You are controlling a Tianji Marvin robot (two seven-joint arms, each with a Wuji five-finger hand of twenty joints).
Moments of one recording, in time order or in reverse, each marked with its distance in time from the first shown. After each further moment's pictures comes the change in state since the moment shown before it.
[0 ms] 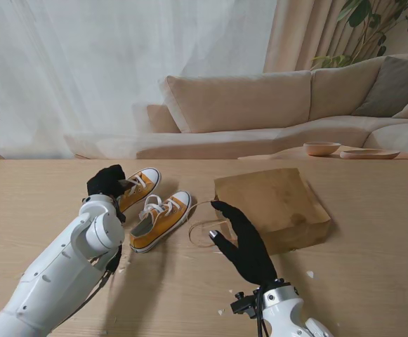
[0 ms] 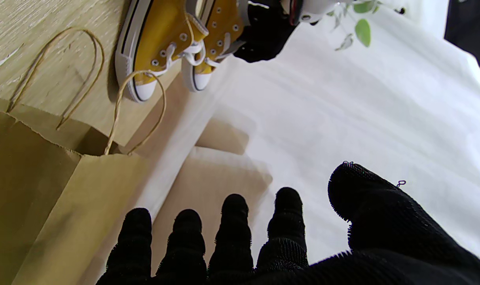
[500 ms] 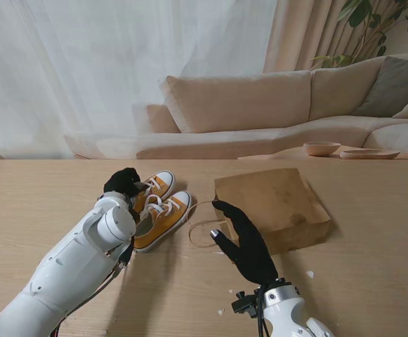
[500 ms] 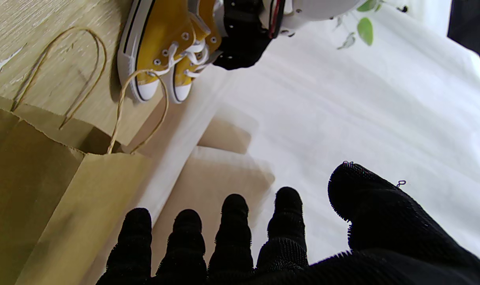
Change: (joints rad) left arm -0.109 -0.049 0.092 0.158 -0.187 -0.046 0.000; right arm 0.000 0.000 0.004 -0.001 0.007 0.007 0.005; left_hand 0.000 0.000 0.000 0.000 0.001 0.000 0.000 0.000 0.000 0.007 0.000 0.011 0.000 0.009 0.000 0.023 -0.016 0.011 0.000 0.001; right_hand 0.000 0.000 0.000 0.000 0.002 0.000 0.000 0.000 0.000 0.000 0.000 0.000 0.000 0.000 0.000 0.000 0.000 0.000 0.000 0.000
